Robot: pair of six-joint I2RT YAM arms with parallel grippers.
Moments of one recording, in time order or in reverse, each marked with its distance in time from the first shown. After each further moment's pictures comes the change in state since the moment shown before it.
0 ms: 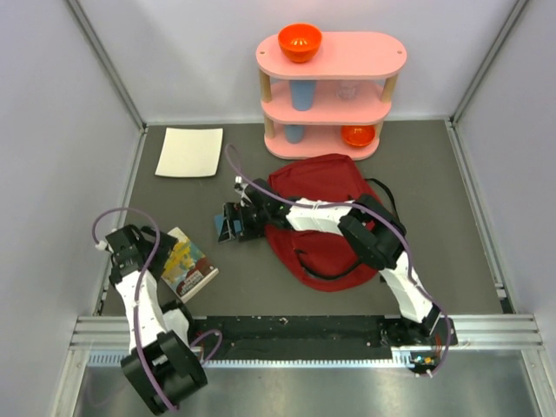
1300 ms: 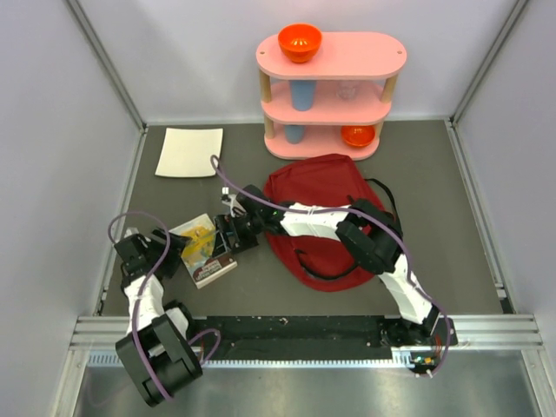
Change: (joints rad) left arm 0.003 0.060 -0.187 0.346 0.242 -0.030; right arm 0.059 -0.010 0.023 -0.045 -0.138 -0.068
